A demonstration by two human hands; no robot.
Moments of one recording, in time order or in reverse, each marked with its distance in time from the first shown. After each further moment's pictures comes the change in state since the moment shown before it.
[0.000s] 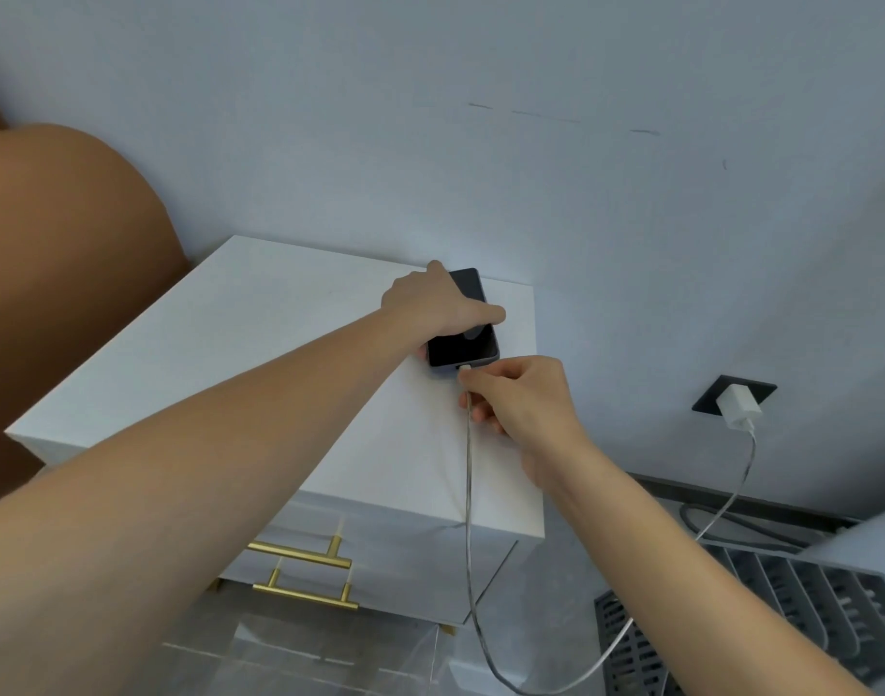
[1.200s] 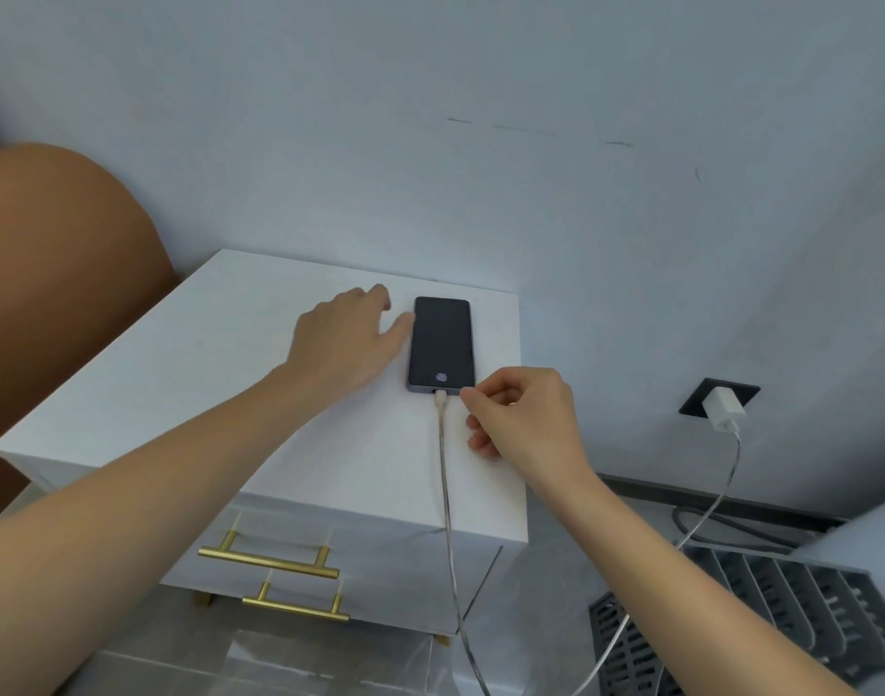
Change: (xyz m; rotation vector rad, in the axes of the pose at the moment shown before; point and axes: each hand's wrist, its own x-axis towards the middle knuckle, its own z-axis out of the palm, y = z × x) left_hand -0.038 -0.075 -0.008 0.179 0.375 0.244; right_hand -0.007 0.015 -0.017 -0.214 0.070 -0.260
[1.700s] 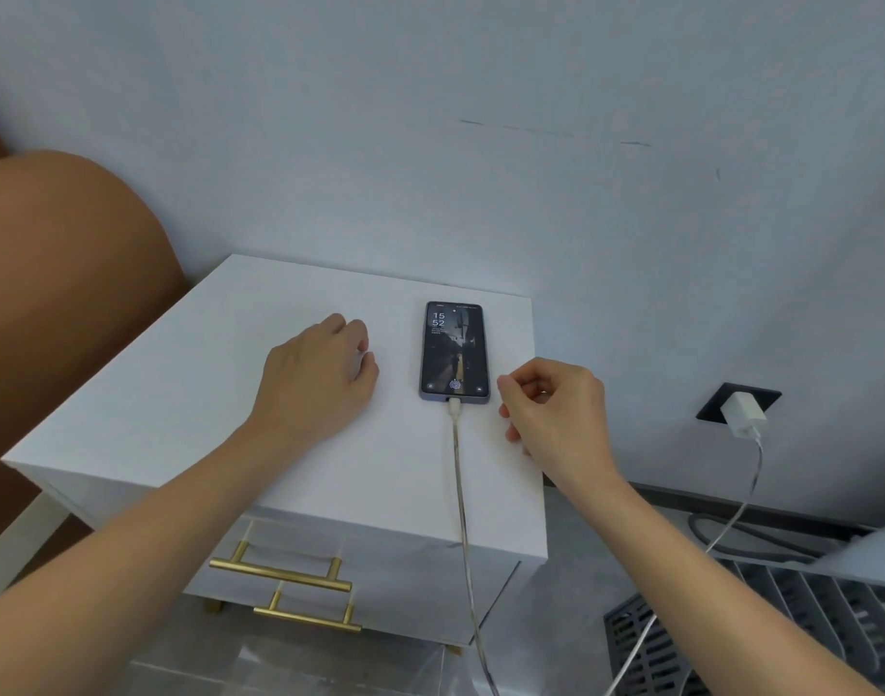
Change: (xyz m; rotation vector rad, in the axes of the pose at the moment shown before) left_hand -0.039 -0.034 -0.002 0.014 0.090 0.045; right_hand 0.019 0.014 -0.003 -0.006 0.122 -0.089
